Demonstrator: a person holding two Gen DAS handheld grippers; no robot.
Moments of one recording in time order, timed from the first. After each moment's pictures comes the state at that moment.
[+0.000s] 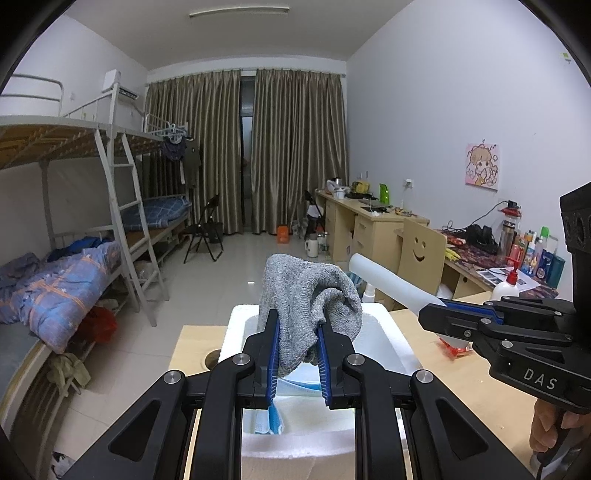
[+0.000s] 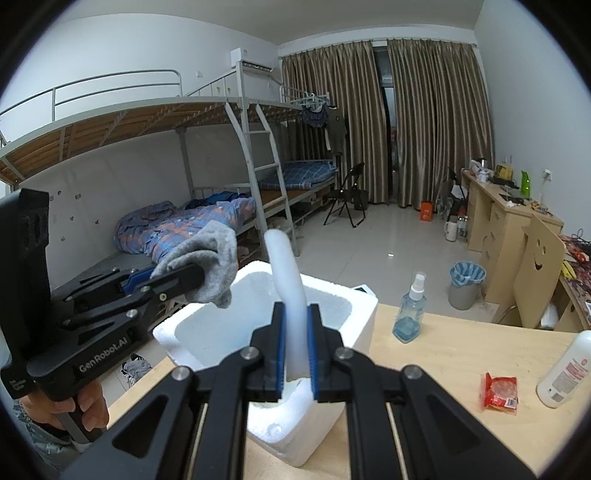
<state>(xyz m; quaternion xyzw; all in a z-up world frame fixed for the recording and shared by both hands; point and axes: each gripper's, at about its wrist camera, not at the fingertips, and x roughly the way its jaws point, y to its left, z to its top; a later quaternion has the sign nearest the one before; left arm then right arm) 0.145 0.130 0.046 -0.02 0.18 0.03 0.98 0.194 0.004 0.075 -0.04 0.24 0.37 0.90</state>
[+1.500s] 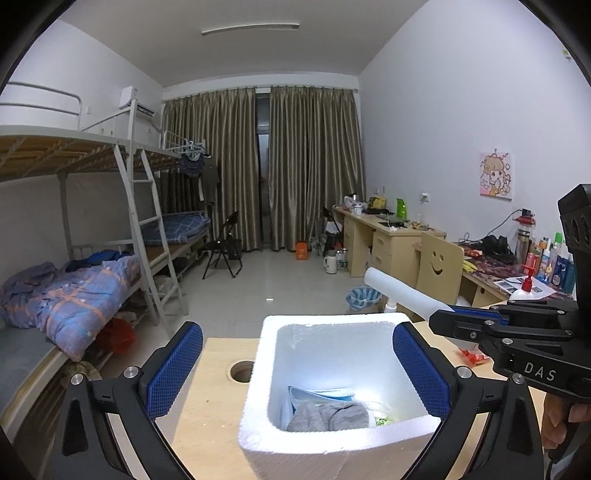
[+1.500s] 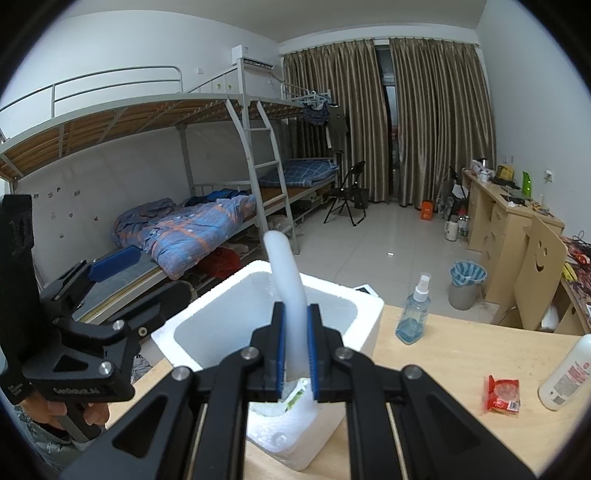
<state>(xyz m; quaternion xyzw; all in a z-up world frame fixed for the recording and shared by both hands) 0.137 0.147 0.048 -0.01 0.15 0.07 0.99 0.196 0.015 0.073 -0.05 0.24 0.37 0.90</state>
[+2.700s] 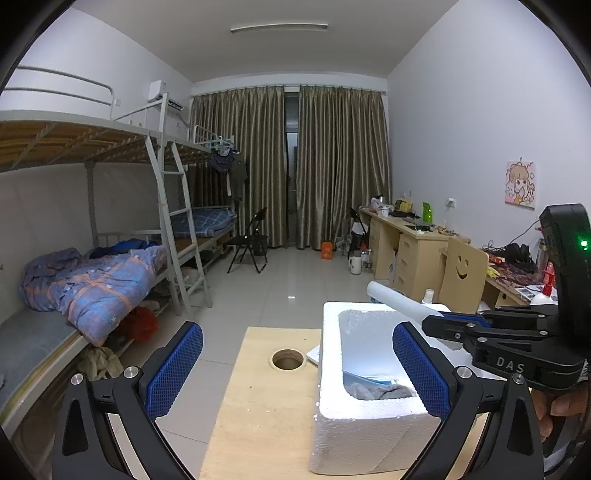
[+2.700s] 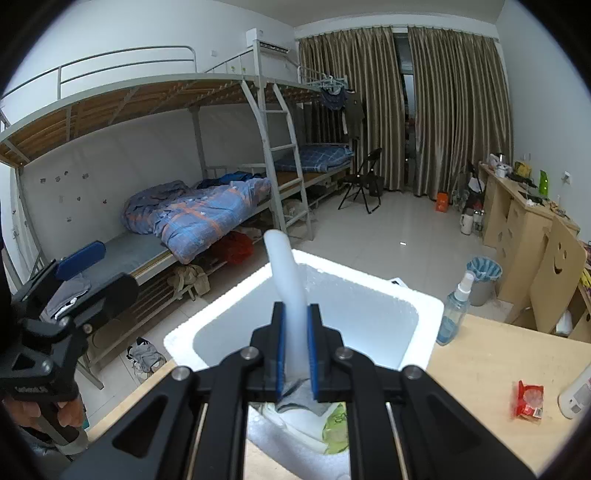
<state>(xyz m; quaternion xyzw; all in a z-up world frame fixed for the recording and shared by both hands) 0.100 0.189 0.045 -0.03 0.15 0.12 0.98 0.202 0.057 0.059 -0.07 0.26 0.39 0.88</state>
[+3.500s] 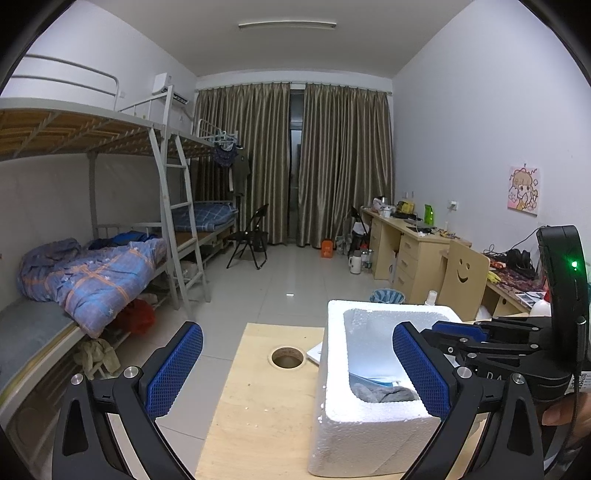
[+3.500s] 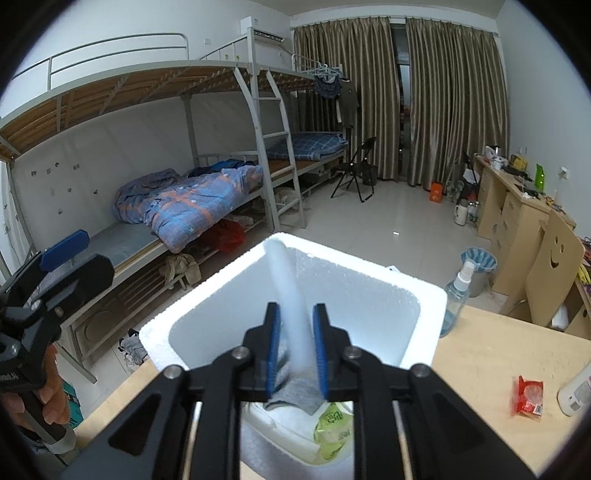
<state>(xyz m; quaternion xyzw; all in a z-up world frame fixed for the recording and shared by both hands) 0.106 0.189 0.040 -0.04 0.15 0.12 0.98 0.210 0.072 0.053 -0.08 0.28 0.37 0.88</state>
